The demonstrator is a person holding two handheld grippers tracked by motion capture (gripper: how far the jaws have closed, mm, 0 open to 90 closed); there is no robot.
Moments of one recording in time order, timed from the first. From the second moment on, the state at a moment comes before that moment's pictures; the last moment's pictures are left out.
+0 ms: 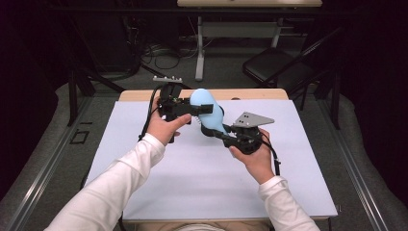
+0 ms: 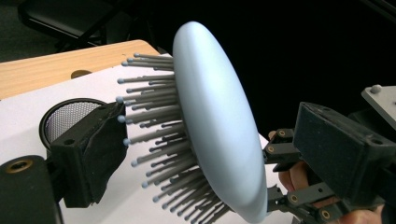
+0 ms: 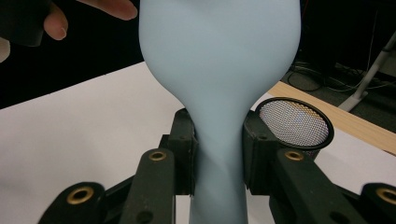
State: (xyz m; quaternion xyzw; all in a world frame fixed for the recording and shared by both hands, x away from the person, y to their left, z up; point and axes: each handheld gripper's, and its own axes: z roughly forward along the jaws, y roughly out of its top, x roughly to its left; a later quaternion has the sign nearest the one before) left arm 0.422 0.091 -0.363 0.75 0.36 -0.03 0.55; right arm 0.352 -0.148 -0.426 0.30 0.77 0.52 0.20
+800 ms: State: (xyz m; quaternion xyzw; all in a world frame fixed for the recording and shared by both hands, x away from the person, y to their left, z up) left arm 0.427 0.085 -0.369 0.74 0.38 -0.05 0.55; right arm 0.351 -0.143 -0.428 0.30 0.77 0.52 0.20
